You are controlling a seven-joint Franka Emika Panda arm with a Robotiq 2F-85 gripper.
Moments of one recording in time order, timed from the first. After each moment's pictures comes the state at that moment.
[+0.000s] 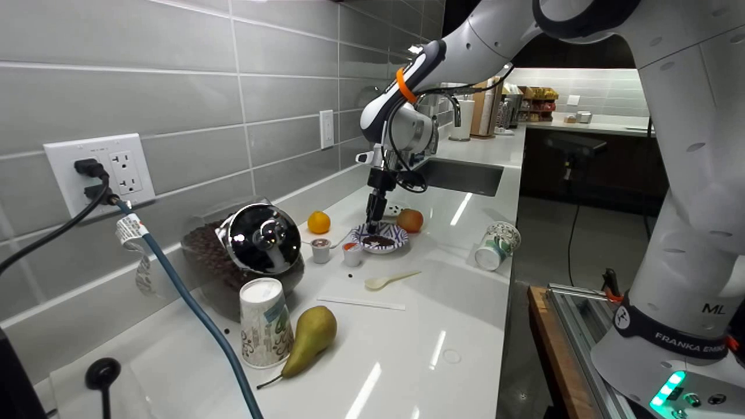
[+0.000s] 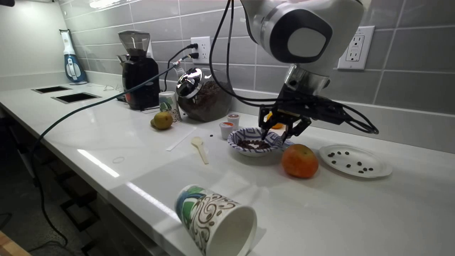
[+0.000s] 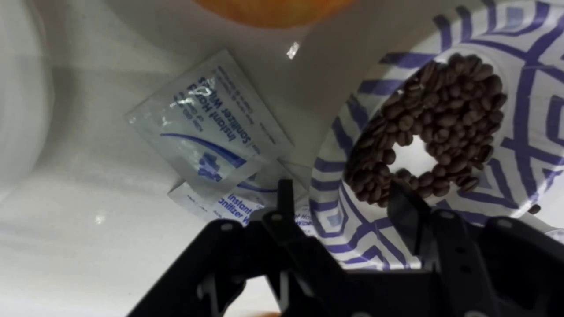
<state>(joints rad) -0.45 0.49 -0.11 -1.90 0.51 2.26 -1.27</state>
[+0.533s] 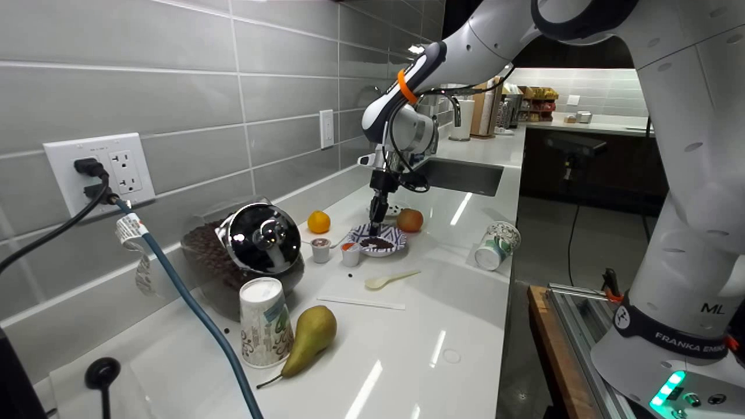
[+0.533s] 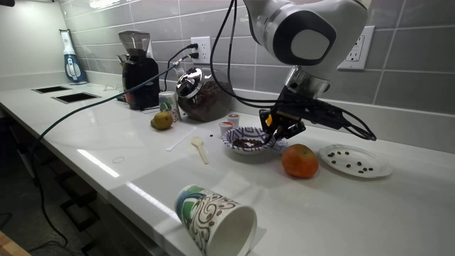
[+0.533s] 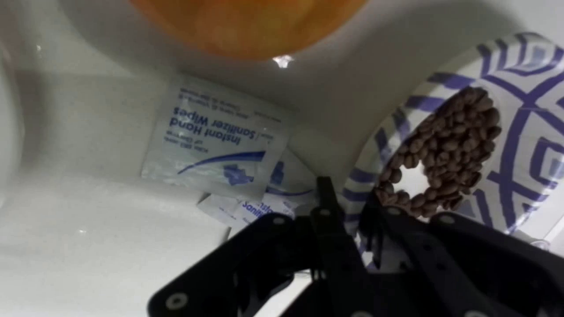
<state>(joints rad) -0.47 0.50 -0.10 -1.90 0.51 2.21 -1.27</state>
